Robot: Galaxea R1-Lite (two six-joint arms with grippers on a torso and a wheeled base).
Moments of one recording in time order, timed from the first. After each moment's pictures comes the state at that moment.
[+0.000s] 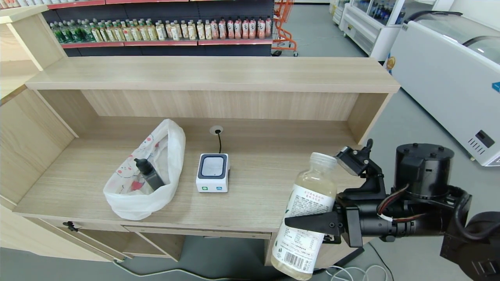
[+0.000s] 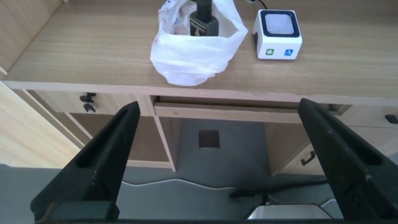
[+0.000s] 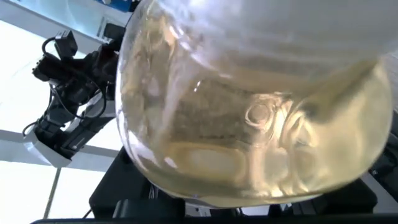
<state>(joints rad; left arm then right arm) 0.00 0.00 0.00 0.00 -0.02 0.00 0.56 1.69 -0.57 -0.89 0.86 0.38</state>
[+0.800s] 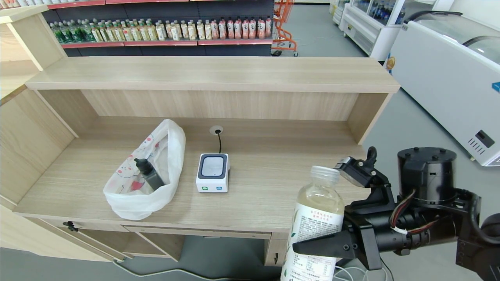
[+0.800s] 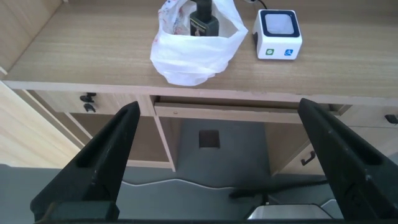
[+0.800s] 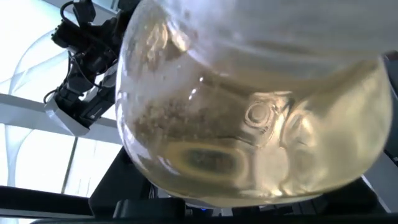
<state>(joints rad) 0.00 0.00 0.00 0.00 -0.02 0.00 0.57 1.63 -0.56 -0.73 0.95 0.31</state>
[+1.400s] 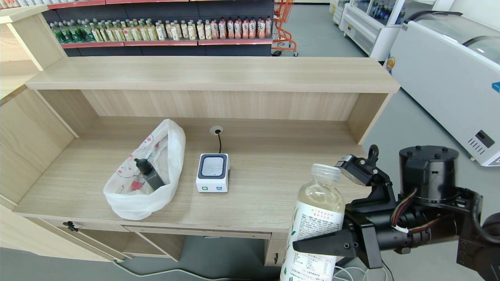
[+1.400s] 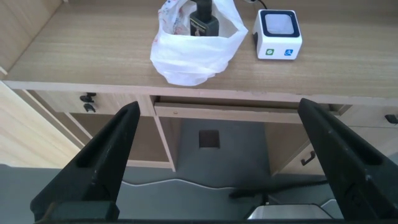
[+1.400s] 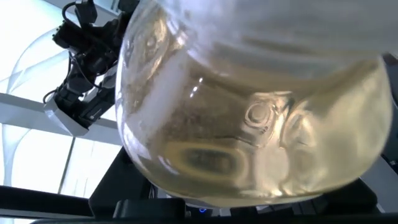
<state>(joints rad) 0.00 0.00 0.00 0.00 -0.02 0.00 0.57 1.62 -0.57 -0.74 0.95 0.30</state>
